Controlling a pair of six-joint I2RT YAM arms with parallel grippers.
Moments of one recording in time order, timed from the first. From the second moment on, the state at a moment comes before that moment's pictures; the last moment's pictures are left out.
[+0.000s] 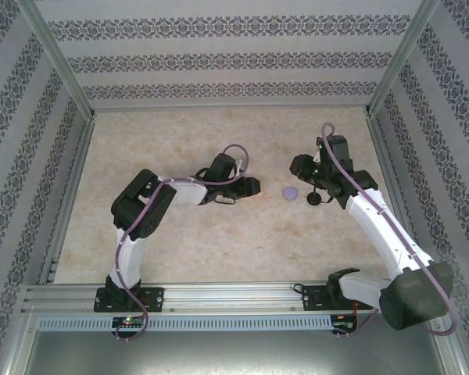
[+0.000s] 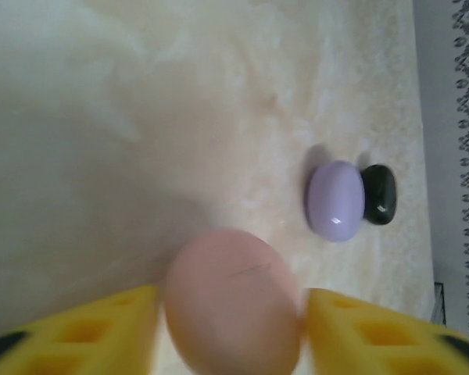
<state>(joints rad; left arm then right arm) -0.61 2.07 1.19 0.19 0.47 -0.79 0.24 1.18 1.01 -0.58 -0.12 0.64</state>
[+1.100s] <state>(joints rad) -0.10 1.31 0.41 0.40 -0.20 0.00 0.15 1.26 0.60 0.05 0.39 0.17</state>
